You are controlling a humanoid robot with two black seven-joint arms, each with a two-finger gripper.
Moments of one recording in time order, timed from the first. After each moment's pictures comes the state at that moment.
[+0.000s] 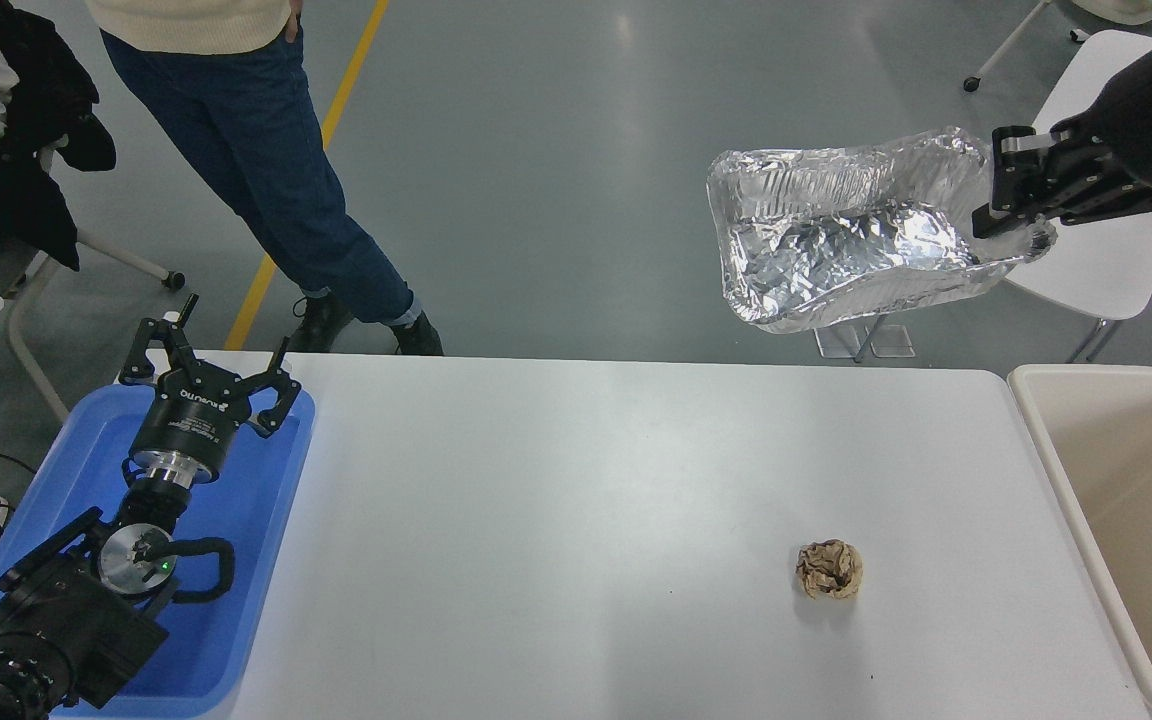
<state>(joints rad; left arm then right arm) -0.60 0.23 -0.89 -0.31 -0.13 -0.77 -0.36 2.36 -0.62 -1.31 1.22 -0.28 0.78 0.08</state>
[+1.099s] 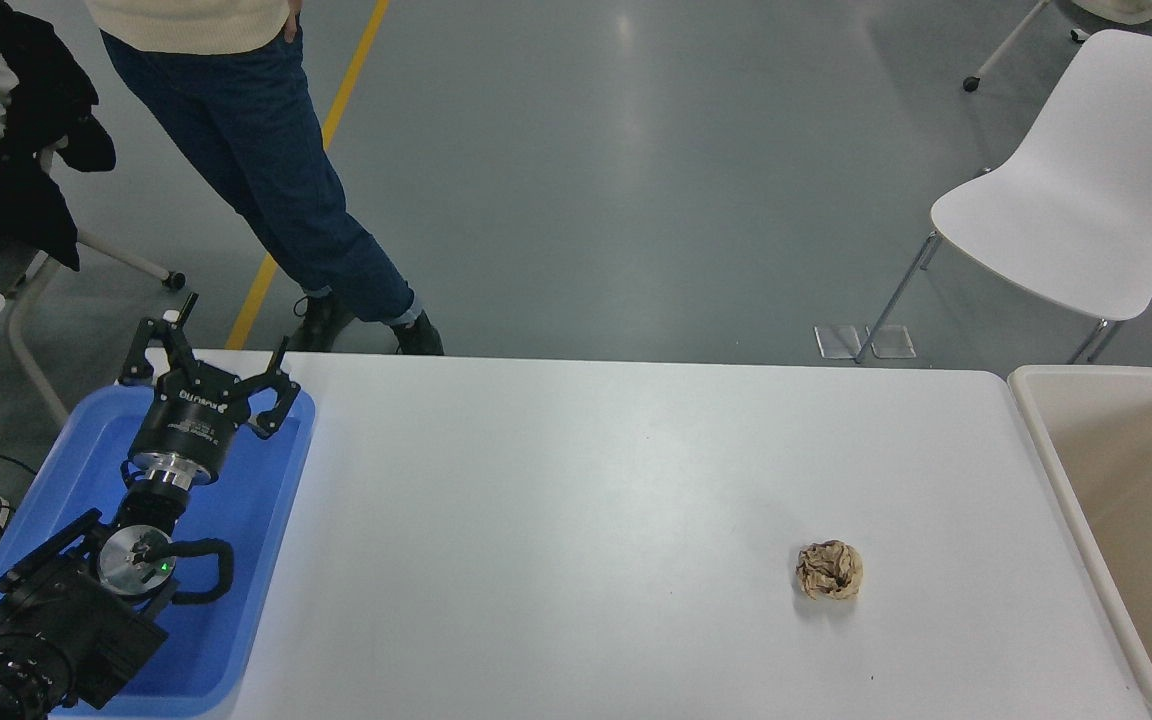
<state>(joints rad) -0.60 0.23 -0.89 -0.31 -0.13 -0.77 -0.36 1.86 -1.06 -1.57 0.68 -0.27 0.79 0.08</state>
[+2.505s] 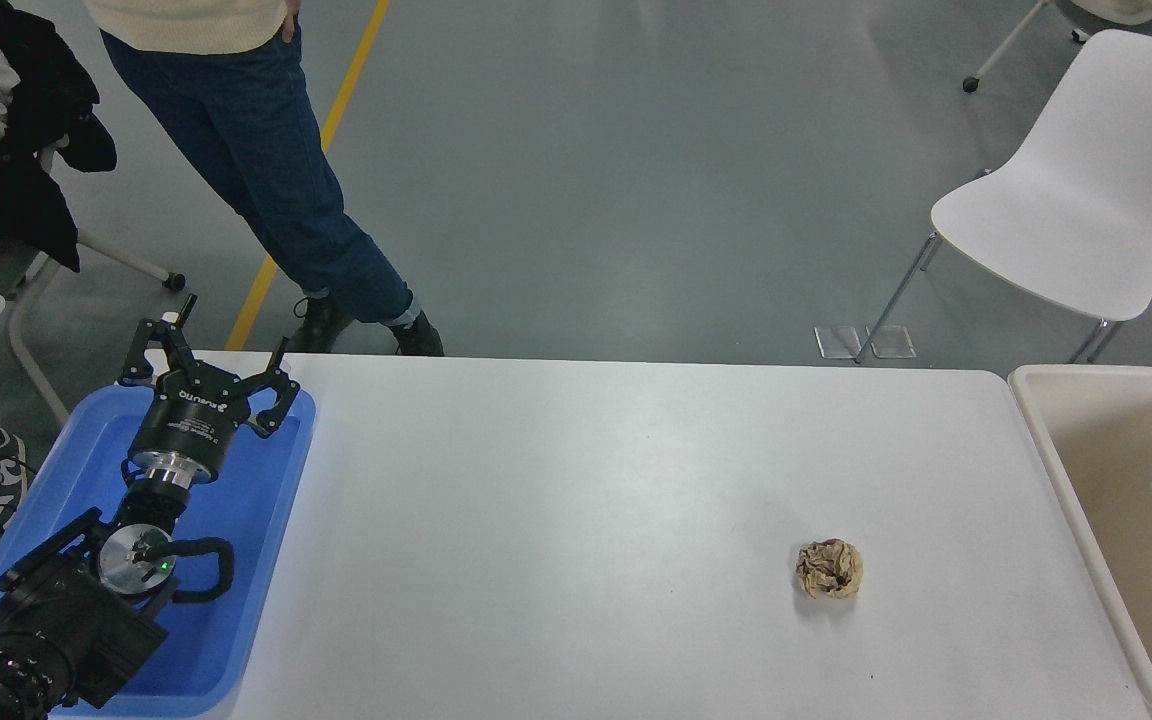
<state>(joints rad) -0.60 0.23 -0.89 -0.31 -0.13 -0.77 -0.36 0.70 -0.71 -0.52 0.13 -0.22 0.14 -0.18</state>
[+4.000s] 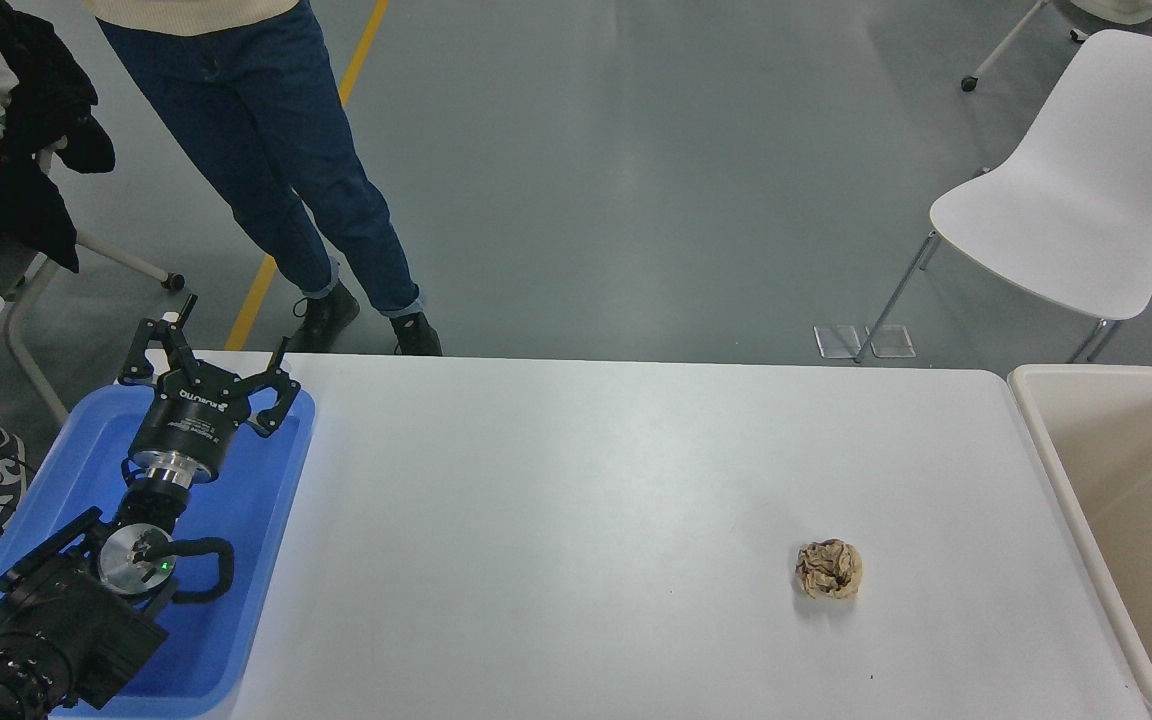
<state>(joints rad) -0.60 0.23 -0.89 -0.31 -0.13 -0.77 -0.36 0.78 -0.69 -0.49 0.47 -0.43 -0.09 -0.21</state>
